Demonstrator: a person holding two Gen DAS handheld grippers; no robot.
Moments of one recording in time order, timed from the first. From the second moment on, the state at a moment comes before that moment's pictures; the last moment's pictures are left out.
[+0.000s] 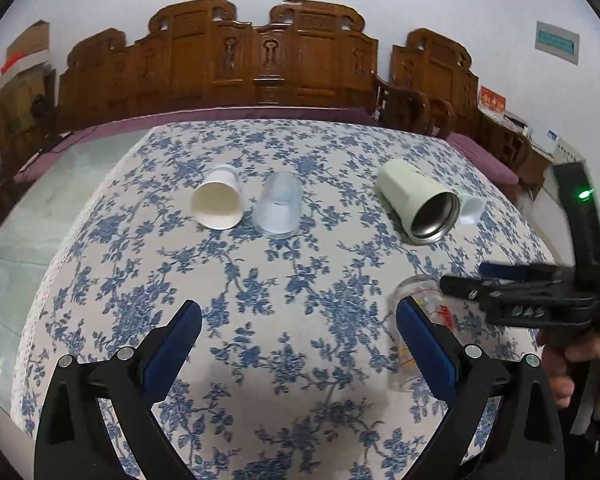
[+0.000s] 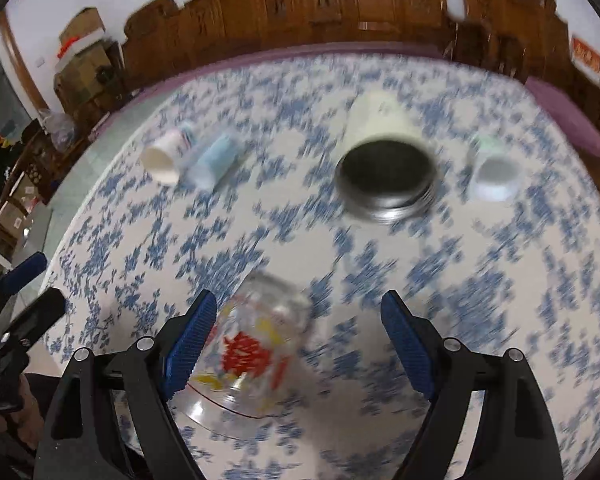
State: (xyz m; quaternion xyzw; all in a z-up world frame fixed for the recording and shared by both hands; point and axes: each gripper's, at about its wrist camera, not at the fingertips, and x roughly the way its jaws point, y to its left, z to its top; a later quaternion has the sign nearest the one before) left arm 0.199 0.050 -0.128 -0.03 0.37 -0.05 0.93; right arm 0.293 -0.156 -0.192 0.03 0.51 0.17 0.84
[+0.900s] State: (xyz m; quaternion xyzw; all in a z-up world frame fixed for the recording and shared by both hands) left arm 0.203 0.066 -0.131 -0.02 0.37 -0.04 0.93; right arm 0.313 -0.116 -0.224 0.01 0.59 0.16 0.79
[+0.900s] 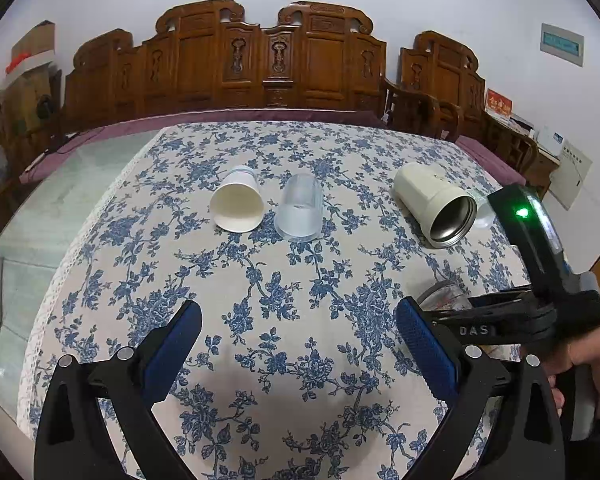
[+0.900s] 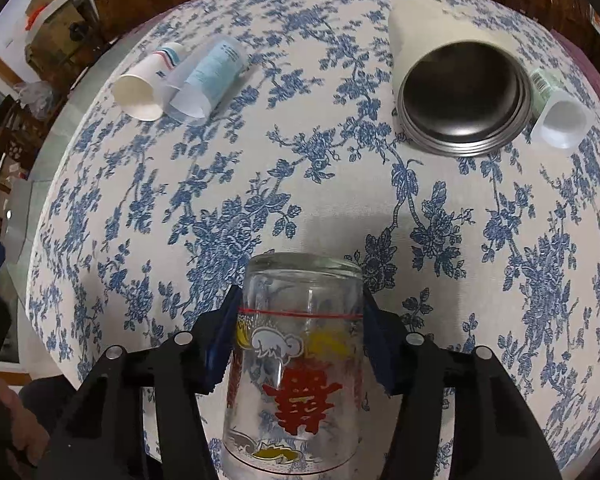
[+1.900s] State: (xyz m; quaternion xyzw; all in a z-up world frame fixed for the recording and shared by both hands) left arm 0.203 0.065 -0.131 -0.02 0.36 -0.04 0.93; right arm 0.286 -0.104 -0.179 -0.07 0.44 0.21 0.87
